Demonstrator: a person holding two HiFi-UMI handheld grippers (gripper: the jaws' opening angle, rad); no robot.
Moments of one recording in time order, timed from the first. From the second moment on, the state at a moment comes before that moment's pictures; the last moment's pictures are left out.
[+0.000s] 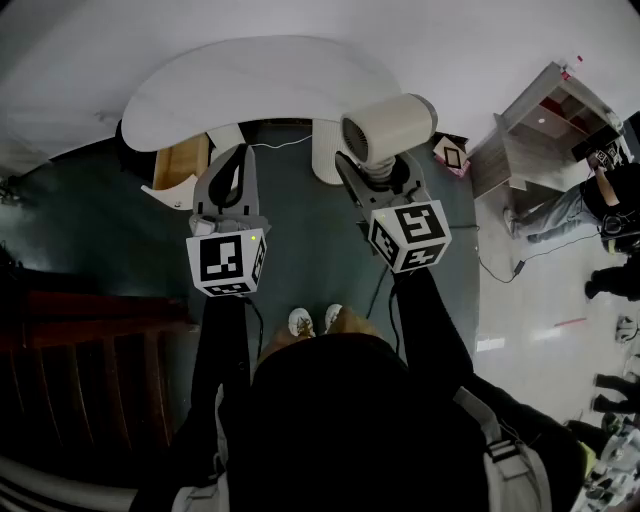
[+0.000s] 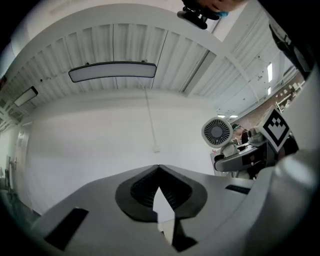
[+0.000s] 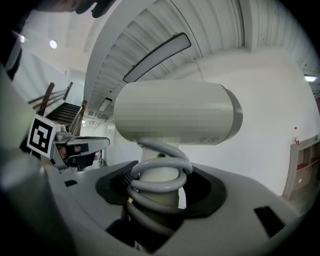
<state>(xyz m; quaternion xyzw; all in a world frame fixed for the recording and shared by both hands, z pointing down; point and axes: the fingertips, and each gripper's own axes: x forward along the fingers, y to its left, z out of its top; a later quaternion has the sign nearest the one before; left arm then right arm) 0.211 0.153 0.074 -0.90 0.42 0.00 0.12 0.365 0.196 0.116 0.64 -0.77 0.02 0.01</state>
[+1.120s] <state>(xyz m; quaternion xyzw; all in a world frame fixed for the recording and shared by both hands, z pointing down) 0.225 0.165 0.081 -0.89 0.43 -0.01 0.11 0.387 0.200 0.106 0.64 -0.77 0.01 -0.01</state>
